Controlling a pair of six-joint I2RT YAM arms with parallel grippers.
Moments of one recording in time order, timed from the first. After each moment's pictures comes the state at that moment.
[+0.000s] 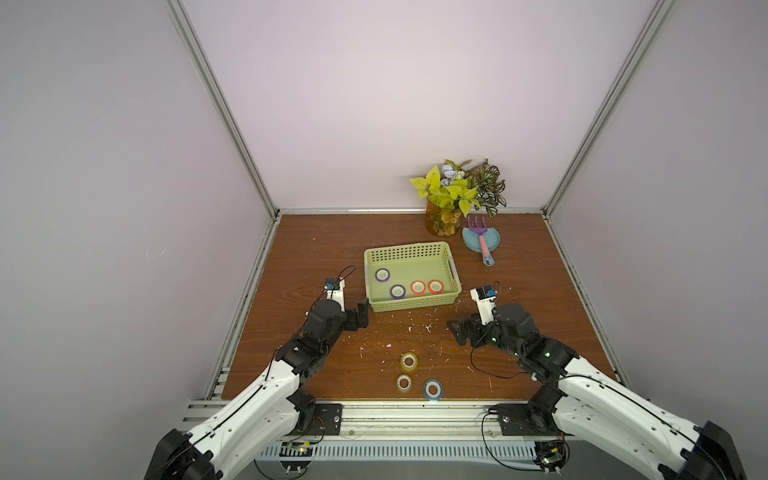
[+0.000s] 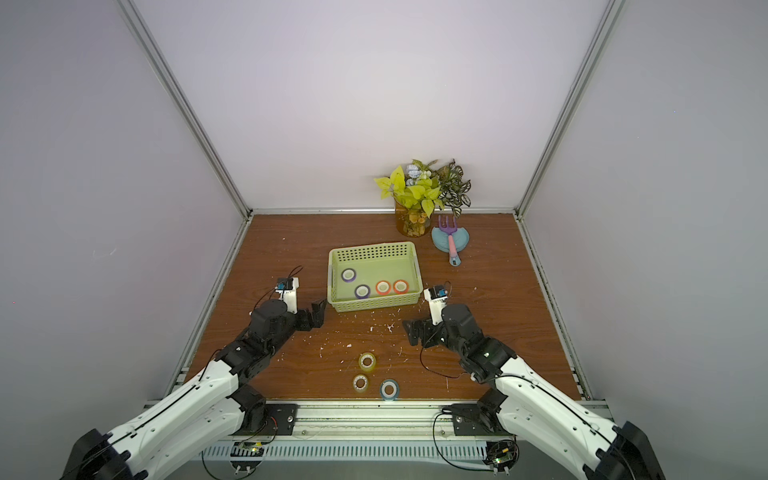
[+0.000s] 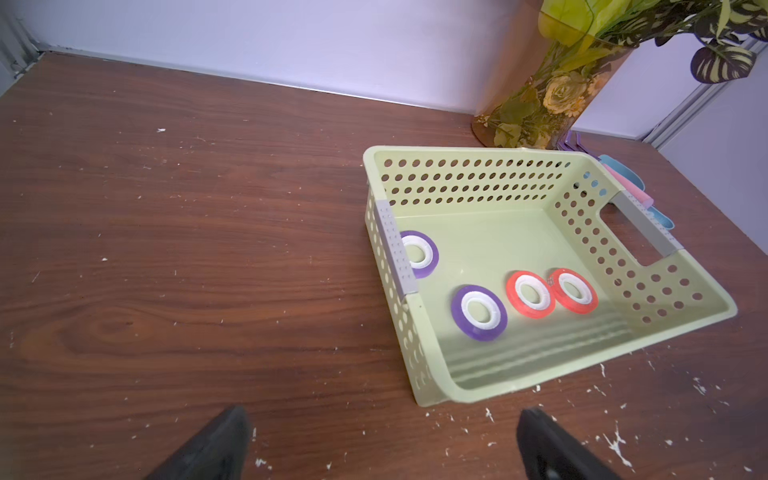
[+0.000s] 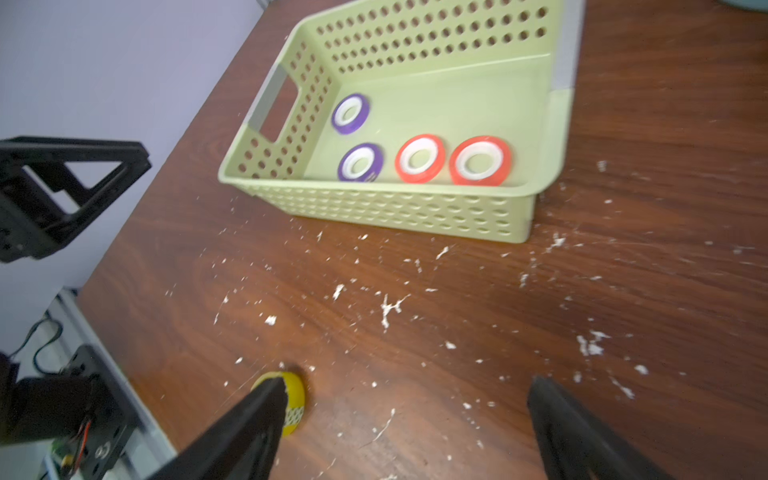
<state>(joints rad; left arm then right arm) -0.51 0.75 0.31 -0.01 -0.21 -0.36 0.75 0.83 0.45 -0.23 -0.03 0.48</state>
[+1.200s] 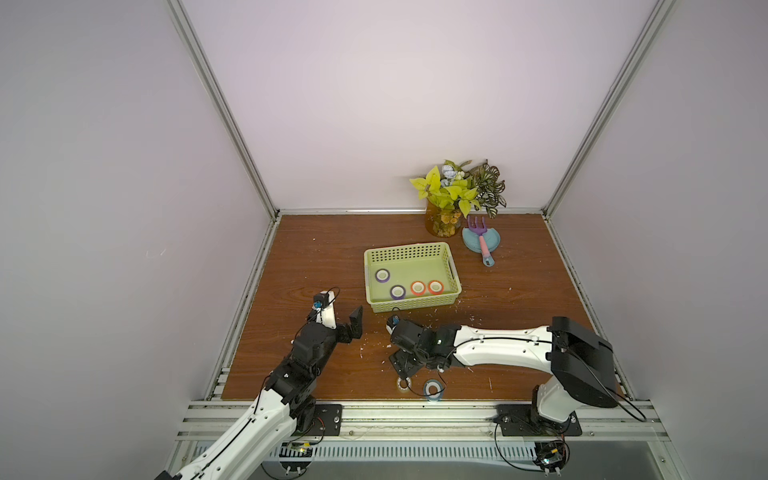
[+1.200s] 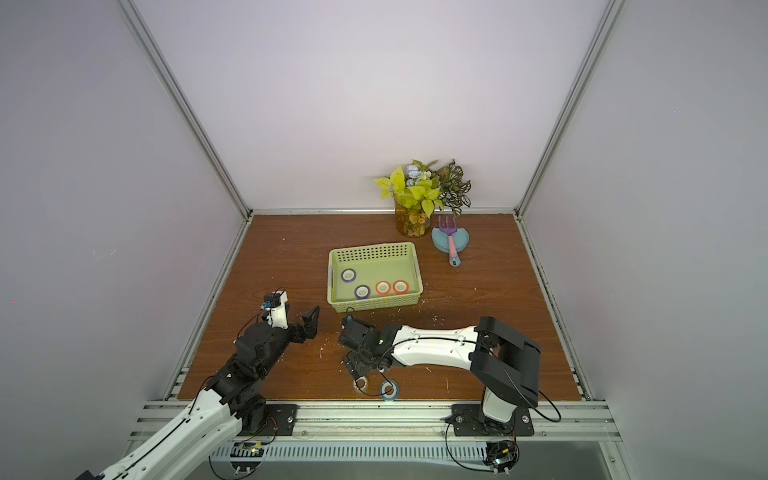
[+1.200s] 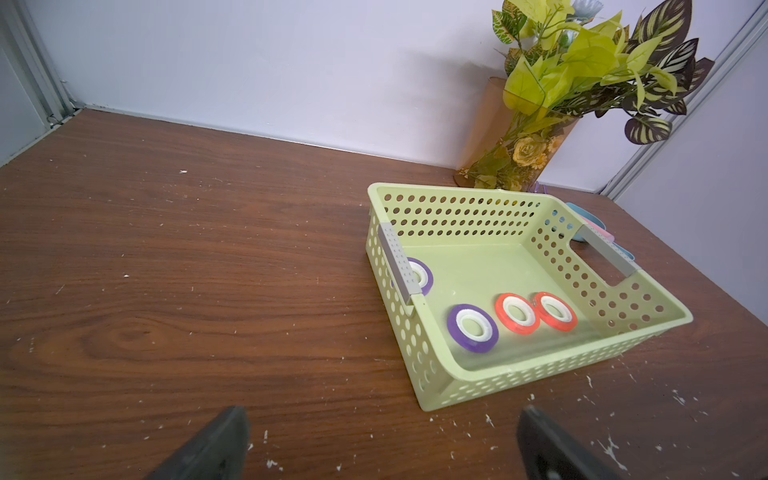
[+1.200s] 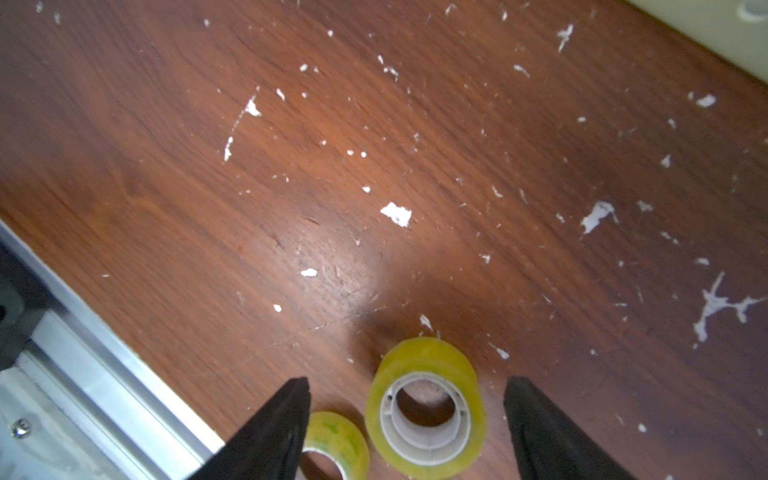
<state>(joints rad) -0.51 0.50 0.14 0.08 -0.23 -0.33 1.24 1.68 1.02 -0.48 0.13 0.54</state>
